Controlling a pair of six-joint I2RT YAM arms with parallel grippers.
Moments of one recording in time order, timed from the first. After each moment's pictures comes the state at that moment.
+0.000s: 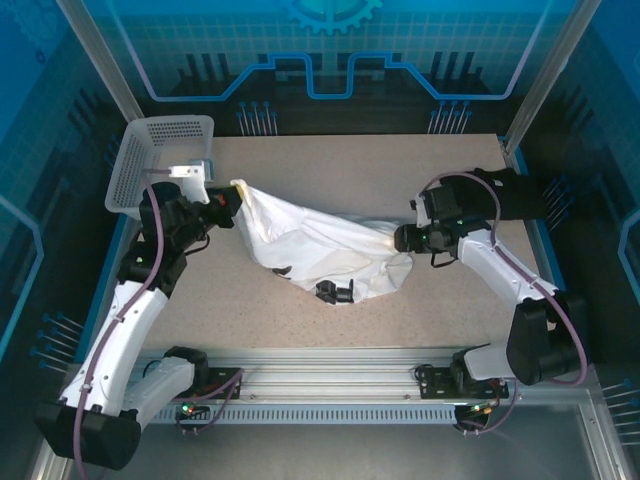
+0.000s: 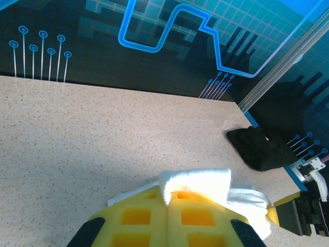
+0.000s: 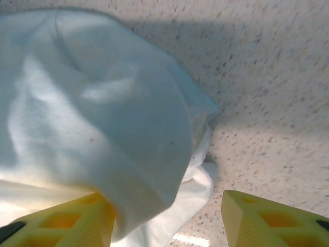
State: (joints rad) left arm -0.13 0.93 0.95 -0.29 0.31 -0.38; right arm 0.23 1.37 0.93 -0.61 -0.13 0.23
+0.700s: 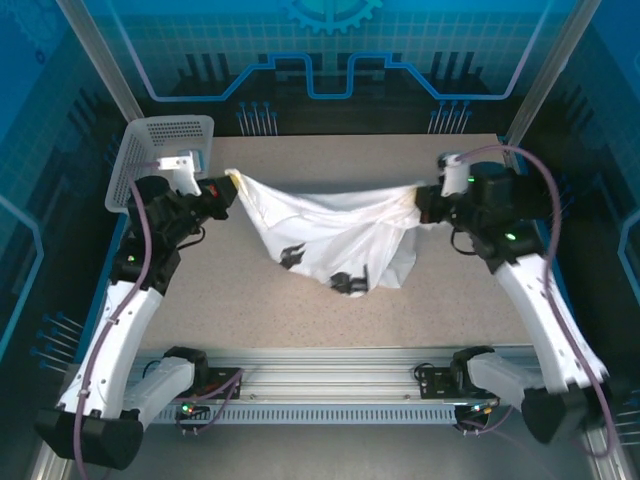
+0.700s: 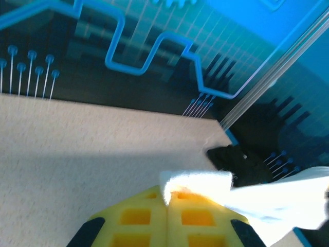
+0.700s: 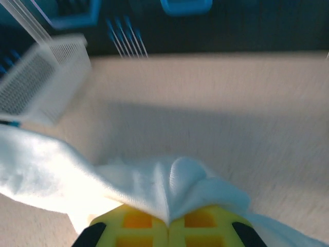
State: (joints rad) left arm -0.10 0.92 1.05 -0.29 0.36 -0.46; right arm 0.20 1.02 1.22 -0.63 -0.24 0.18
